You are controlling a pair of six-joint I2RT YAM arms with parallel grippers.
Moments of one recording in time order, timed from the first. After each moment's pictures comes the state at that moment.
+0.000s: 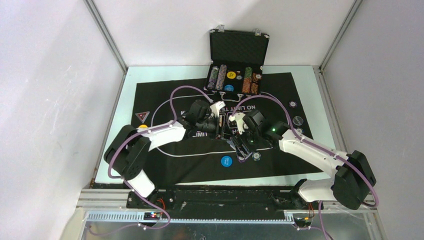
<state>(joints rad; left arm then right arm) -0.65 1.65 0.91 0.07 0.69 -0.68 0.75 1.31 0.91 -0.61 -0.17 0.05</state>
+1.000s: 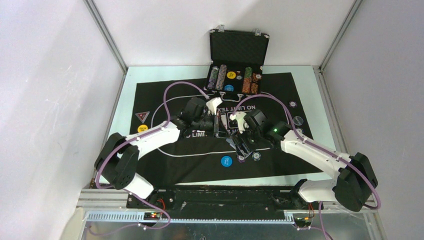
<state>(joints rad) -0.65 1.52 0.93 -0.05 0.61 -0.63 0.75 1.29 0.91 -0.60 -0.17 0.05</state>
